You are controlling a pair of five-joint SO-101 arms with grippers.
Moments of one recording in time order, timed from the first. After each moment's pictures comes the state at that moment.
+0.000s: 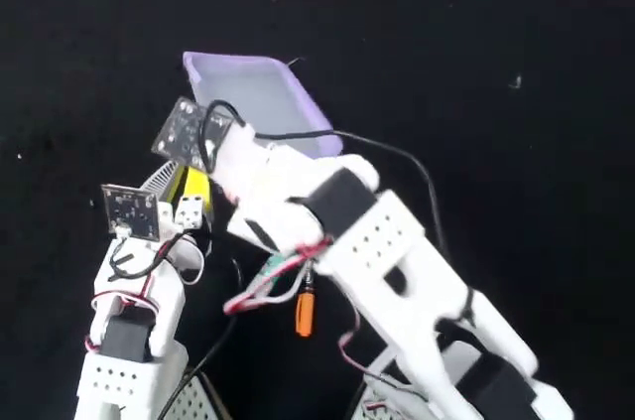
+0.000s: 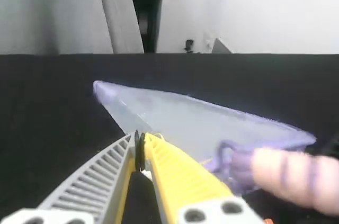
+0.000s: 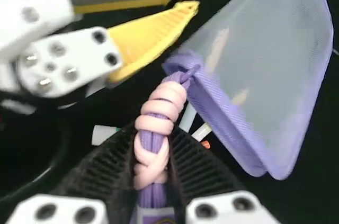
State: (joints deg) left arm 4.5 -104.1 96.0 25.4 3.5; right arm -44.0 -26.4 15.7 79.1 23.4
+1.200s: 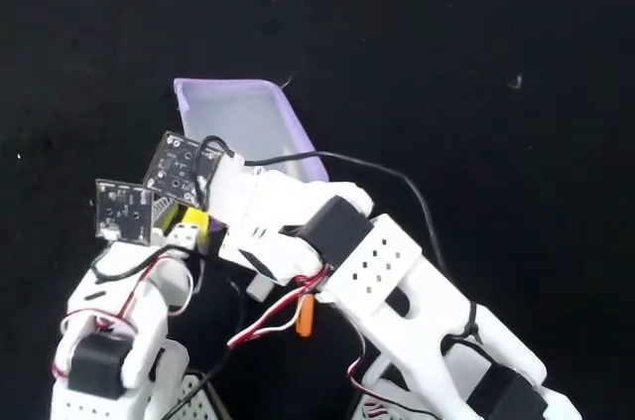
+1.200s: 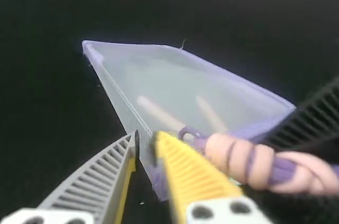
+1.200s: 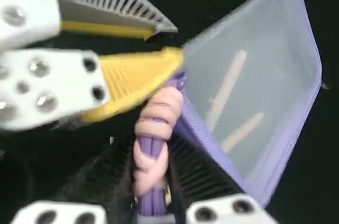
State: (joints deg) left arm 5.9 -104.7 73.5 64.7 3.5; right arm -48.3 -30.0 23.1 73.3 23.6
